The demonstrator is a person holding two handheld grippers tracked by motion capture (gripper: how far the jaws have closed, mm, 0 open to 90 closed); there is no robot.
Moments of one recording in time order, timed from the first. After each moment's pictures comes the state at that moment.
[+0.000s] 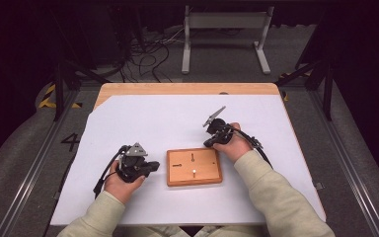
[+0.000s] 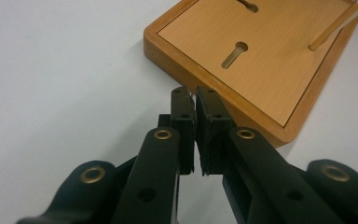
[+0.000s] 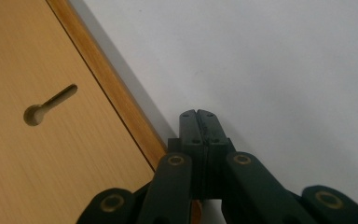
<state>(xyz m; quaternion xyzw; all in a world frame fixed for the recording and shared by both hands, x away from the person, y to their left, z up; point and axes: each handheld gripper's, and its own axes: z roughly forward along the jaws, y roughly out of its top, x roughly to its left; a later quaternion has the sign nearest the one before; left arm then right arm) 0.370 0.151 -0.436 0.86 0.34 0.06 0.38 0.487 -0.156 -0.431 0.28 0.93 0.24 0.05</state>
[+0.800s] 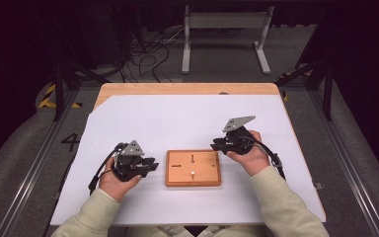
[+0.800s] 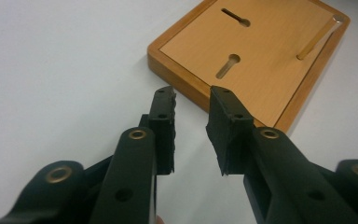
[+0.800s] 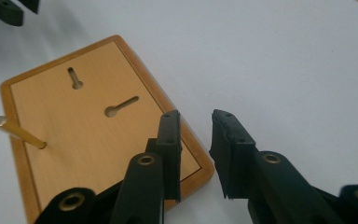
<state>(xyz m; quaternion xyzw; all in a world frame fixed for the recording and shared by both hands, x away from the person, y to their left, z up) 0.371 0.162 -0.421 0.86 0.31 0.08 0.39 0.426 -0.199 -0.399 0.26 0.88 0.38 0.11</state>
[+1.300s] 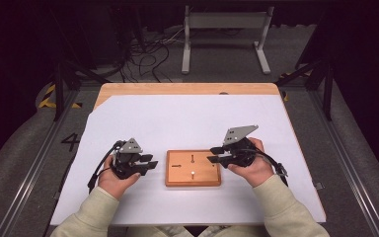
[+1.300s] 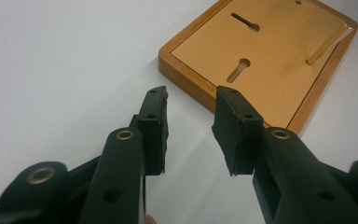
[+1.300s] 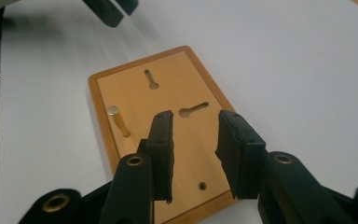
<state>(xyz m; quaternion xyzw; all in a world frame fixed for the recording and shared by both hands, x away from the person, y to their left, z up) 0.375 0.164 -0.421 0.86 0.31 0.08 0.39 0.386 -0.187 -0.381 0.19 0.89 0.40 0.09</state>
